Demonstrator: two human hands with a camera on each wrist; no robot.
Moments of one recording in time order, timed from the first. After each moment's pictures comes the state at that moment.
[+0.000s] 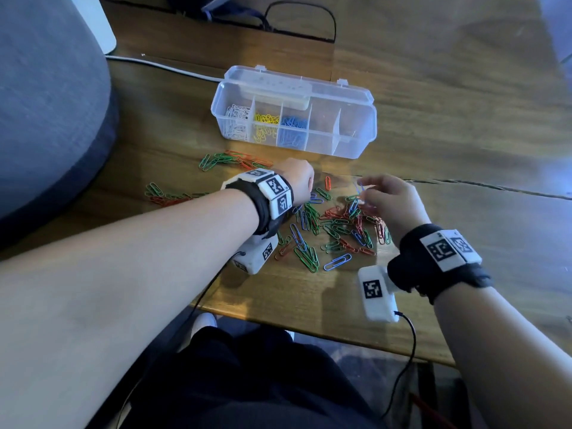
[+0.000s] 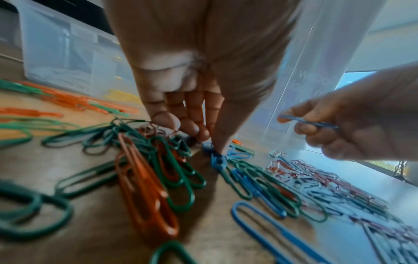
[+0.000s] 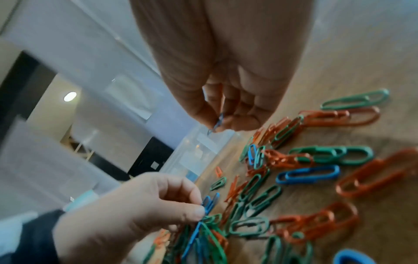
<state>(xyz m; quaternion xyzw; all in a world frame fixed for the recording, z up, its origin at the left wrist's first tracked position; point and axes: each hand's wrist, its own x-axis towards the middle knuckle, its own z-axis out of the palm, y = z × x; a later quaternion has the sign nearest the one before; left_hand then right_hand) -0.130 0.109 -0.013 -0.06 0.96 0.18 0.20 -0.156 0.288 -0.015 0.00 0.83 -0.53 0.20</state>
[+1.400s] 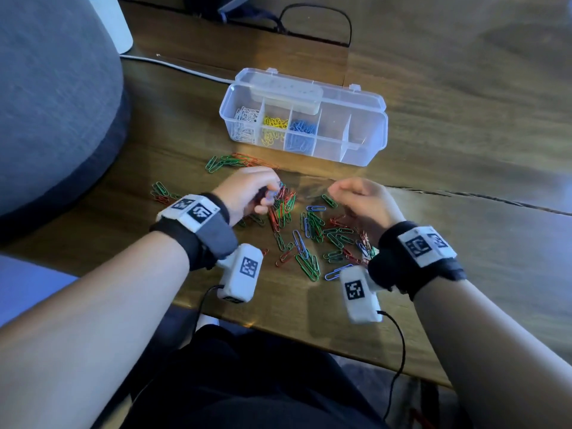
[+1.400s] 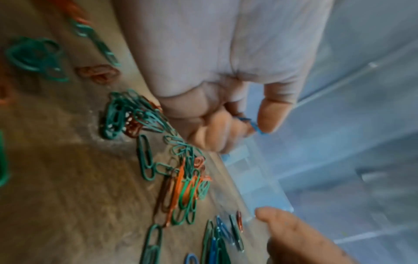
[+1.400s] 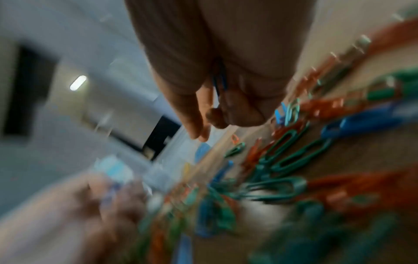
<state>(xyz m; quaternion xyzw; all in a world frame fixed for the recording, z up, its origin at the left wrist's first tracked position) -0.076 0.068 -0.013 -0.28 0.62 0.72 0.09 -0.167 0.257 -0.031 -0.05 0.78 -0.54 0.31</state>
